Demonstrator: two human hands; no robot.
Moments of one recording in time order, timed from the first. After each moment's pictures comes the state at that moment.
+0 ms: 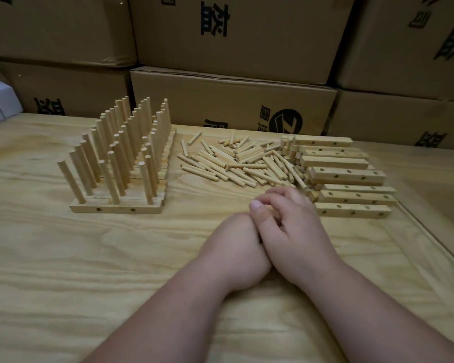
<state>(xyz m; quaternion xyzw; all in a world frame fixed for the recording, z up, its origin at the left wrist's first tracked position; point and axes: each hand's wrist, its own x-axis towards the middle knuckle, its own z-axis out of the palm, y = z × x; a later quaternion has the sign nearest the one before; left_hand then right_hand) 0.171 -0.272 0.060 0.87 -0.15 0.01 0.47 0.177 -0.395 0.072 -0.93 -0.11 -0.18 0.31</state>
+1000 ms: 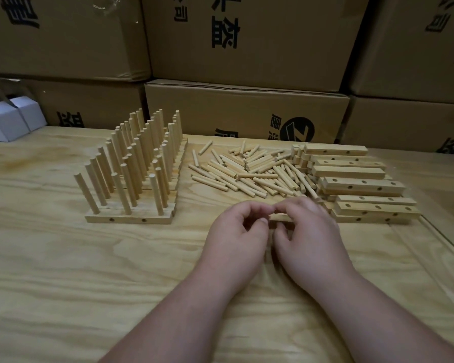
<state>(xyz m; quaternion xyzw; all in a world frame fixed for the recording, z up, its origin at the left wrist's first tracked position) 0.181 -0.269 0.065 0.74 -0.04 0.10 0.66 0.189 -0.400 0.070 -0.94 -0.07 -0.19 0.26</state>
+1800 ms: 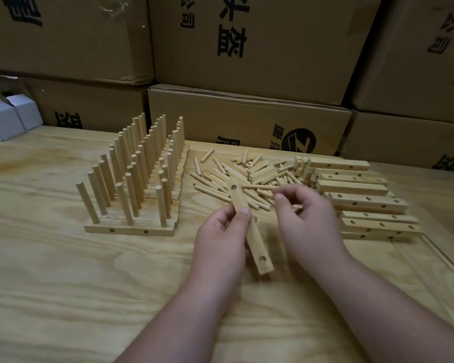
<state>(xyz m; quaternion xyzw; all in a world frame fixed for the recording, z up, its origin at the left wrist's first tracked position) 0.193 -0.254 0.068 0.54 0.07 0.06 0.84 0.229 -0.386 0.088 -0.86 -0.07 -0.23 0.46</state>
